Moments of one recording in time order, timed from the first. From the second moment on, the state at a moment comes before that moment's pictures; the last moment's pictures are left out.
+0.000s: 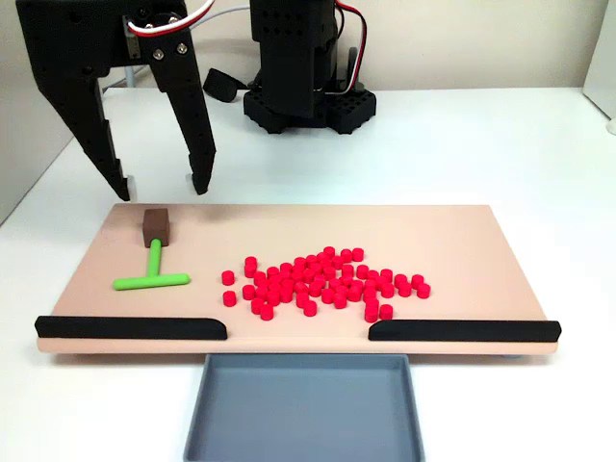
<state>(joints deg) 23.6 79.3 86.7 81.2 -123.9</state>
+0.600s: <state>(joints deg) 24.3 75.3 86.7 77.1 -123.0</state>
